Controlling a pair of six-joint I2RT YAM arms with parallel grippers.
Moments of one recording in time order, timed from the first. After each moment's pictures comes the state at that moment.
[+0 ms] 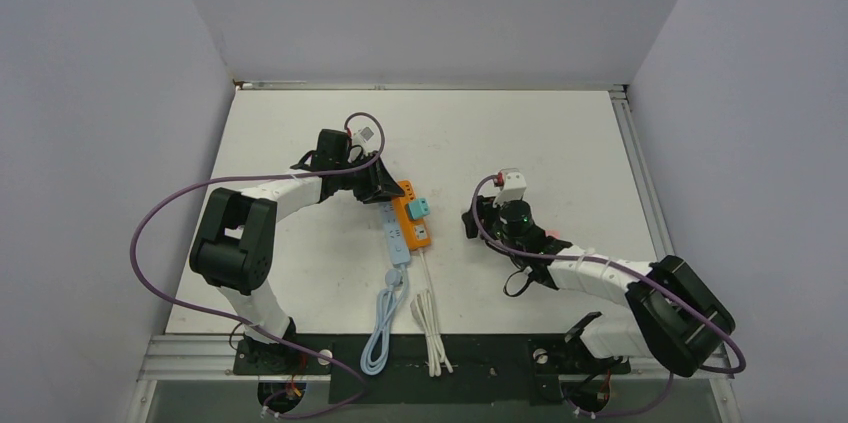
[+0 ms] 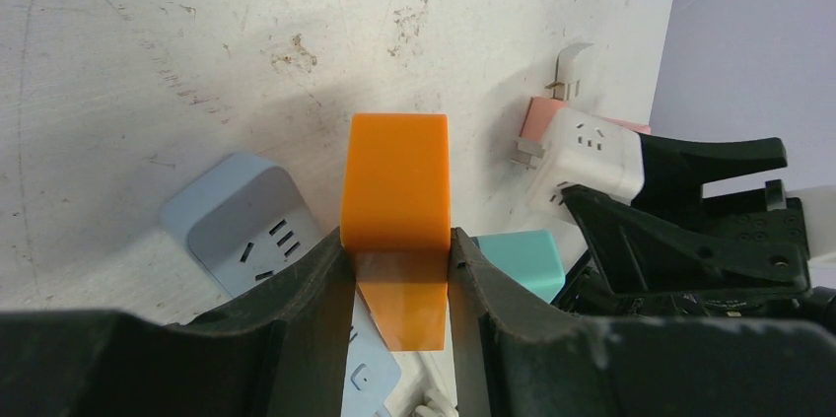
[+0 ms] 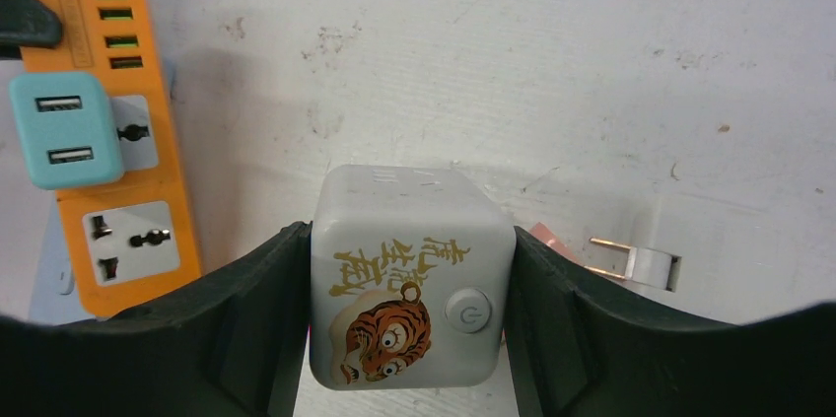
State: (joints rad) left arm -0.30 1.74 1.01 -0.09 0.61 -0.65; right arm 0.65 1.26 0.41 0.41 0.21 0.37
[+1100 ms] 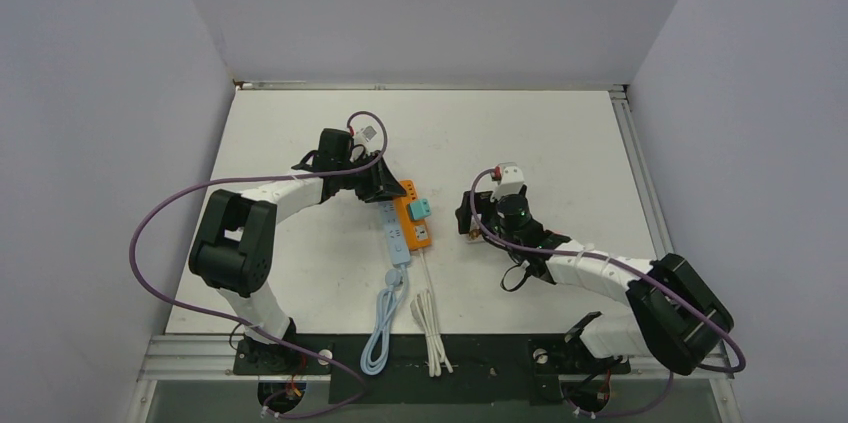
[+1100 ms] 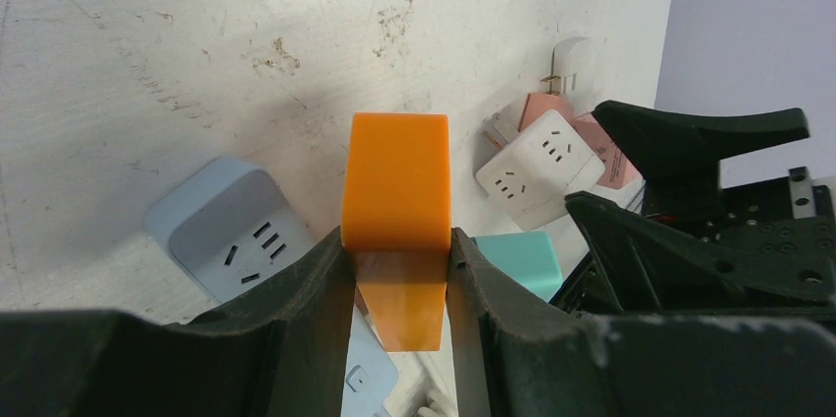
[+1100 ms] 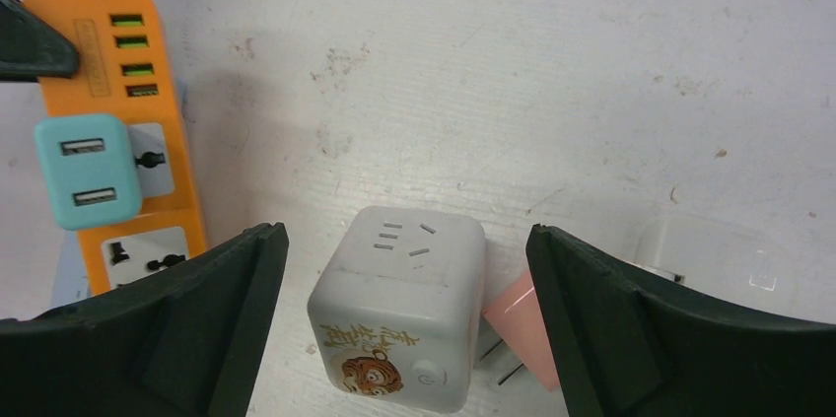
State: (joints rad) left arm -0.32 1.73 1.01 -0.08 0.61 -0.64; right arm 0.65 1.33 0.47 0.36 0.22 0.37
